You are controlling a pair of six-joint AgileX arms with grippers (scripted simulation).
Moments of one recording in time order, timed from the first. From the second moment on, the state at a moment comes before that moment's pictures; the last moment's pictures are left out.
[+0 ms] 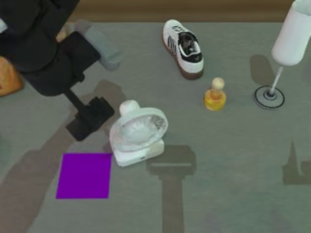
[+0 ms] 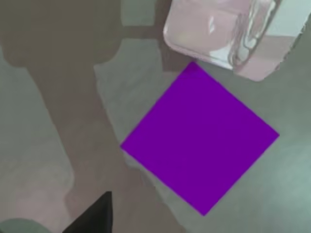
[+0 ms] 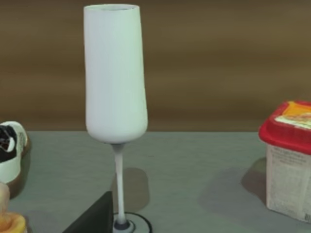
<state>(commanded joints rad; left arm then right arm) -0.48 1.54 1.41 -1.17 0.03 0.43 0.00 0.00 0.00 0.00 0.00 0.00</state>
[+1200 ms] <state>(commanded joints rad) -0.63 2.09 1.89 -1.37 0.00 0.58 0.00 0.00 0.00 0.00 0.00 0.00</state>
